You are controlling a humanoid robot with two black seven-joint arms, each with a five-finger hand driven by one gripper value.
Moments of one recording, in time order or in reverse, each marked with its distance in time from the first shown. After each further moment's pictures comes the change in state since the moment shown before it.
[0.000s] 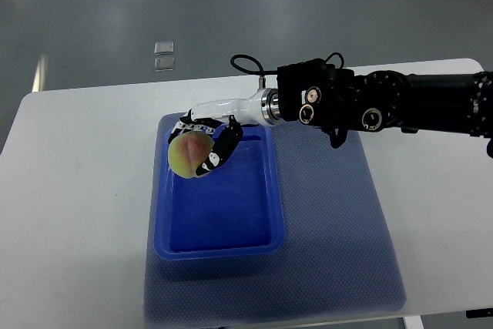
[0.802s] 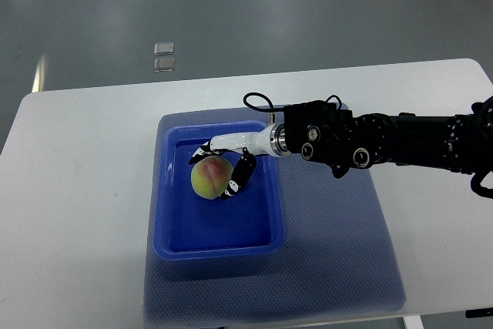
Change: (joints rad) left arm 0.000 0.000 0.002 0.000 0.001 -0.001 0.000; right arm -0.136 0.041 -0.024 -0.109 -0.082 -0.023 -0.008
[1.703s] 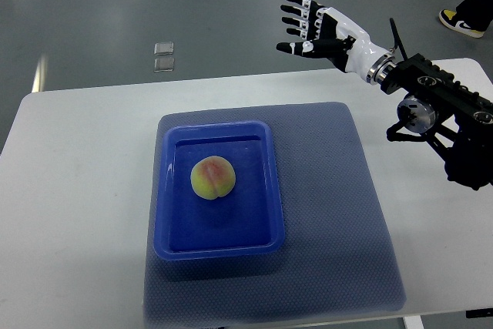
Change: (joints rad) left arm 0.000 0.000 0.000 -0.004 0.002 0.000 0.001; right arm -0.505 -0.236 1.247 0.025 0.101 0.063 0.011
